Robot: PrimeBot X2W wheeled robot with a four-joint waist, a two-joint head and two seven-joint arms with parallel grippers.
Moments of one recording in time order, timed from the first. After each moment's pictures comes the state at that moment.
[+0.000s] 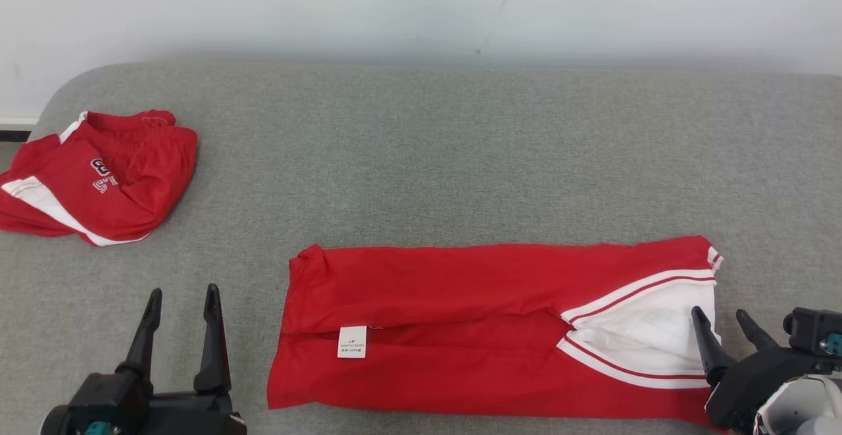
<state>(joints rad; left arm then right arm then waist) -0.10 0.23 -0.12 0.12 -0.38 0.03 -0.26 -0.14 -0.28 -0.02 0.38 0.42 0.13 0.11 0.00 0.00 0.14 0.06</state>
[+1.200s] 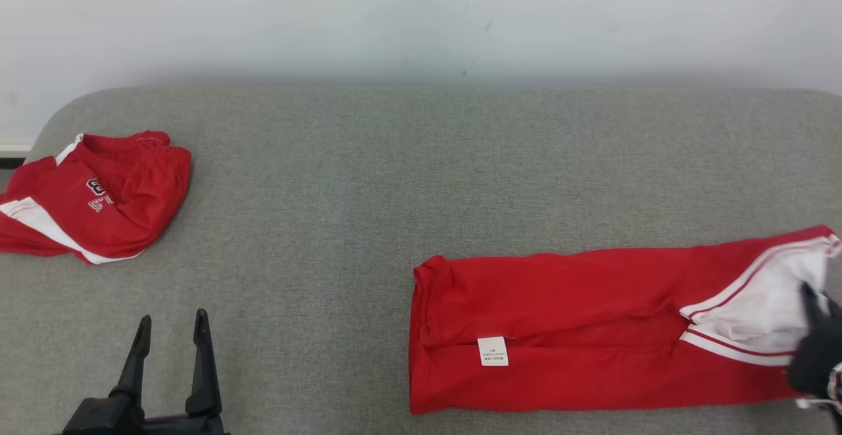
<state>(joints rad) -0.04 0.07 0.09 0.16 -0.17 -0.12 -0.26 -0.29 -0.47 -0.07 0.63 0.43 0.13 0.12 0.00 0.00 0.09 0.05</state>
